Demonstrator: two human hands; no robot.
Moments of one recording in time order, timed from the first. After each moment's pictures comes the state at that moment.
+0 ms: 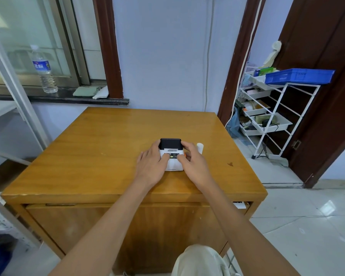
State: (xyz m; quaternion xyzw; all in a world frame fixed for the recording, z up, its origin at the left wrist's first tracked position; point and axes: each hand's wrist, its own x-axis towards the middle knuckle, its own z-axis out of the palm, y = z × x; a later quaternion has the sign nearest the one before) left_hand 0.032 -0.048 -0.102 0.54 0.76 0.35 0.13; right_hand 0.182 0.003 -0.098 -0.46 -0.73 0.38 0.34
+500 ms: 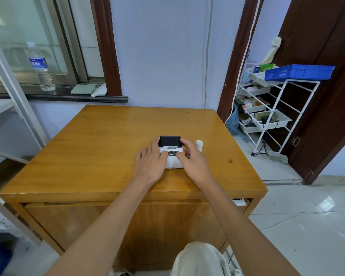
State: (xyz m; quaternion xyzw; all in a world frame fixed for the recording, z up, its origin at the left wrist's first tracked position) left_hand 0.032 -0.043 -0.107 0.55 0.76 0.34 0.12; right_hand 0.182 0.003 -0.099 -0.45 -0.73 0.38 0.34
